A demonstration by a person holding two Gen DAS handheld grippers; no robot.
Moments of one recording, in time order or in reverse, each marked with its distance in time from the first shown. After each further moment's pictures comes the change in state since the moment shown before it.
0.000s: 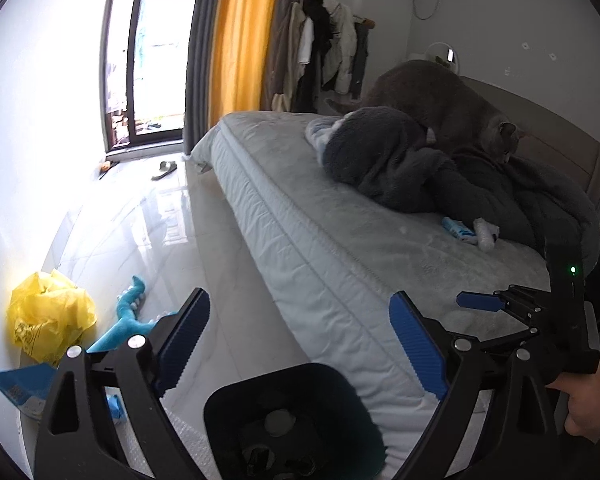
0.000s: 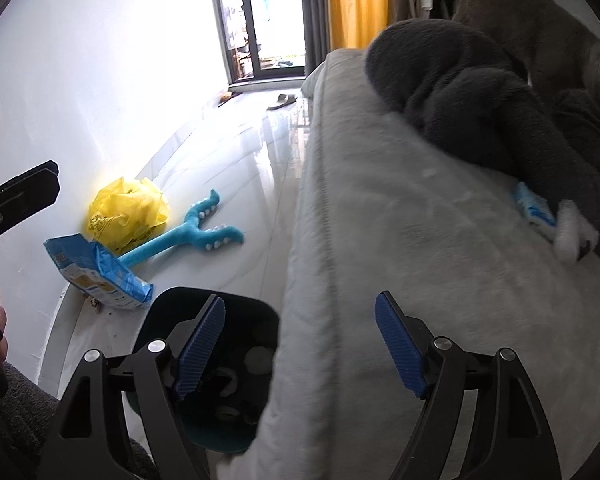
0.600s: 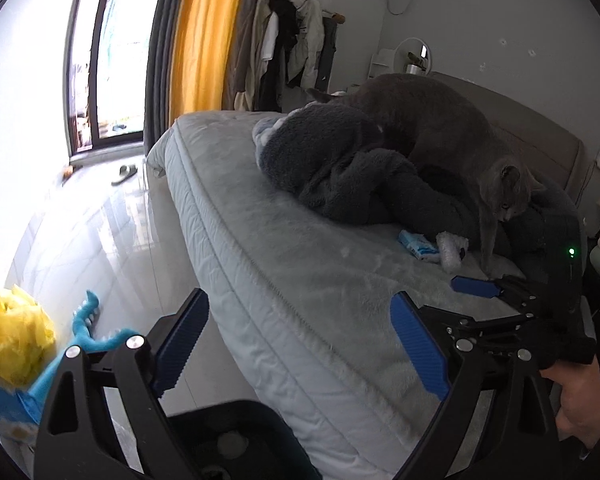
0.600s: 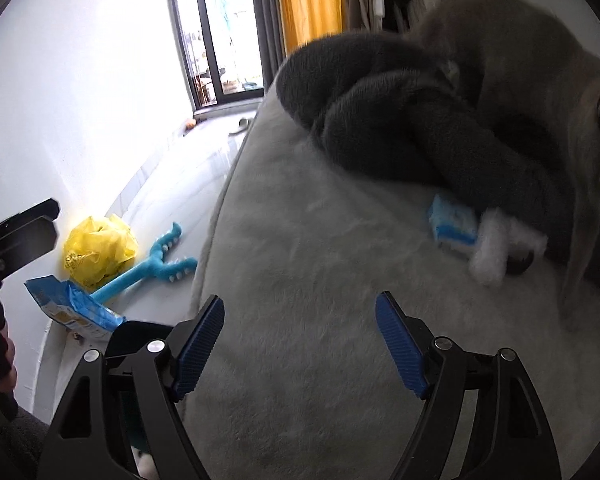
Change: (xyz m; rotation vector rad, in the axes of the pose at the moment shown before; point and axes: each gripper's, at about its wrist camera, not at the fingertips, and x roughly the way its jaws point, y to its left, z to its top) left arm 0.058 -0.067 0.032 0.036 0.009 -0.084; right arm -0.020 -0.087 0.019 0.060 -0.072 -0.080
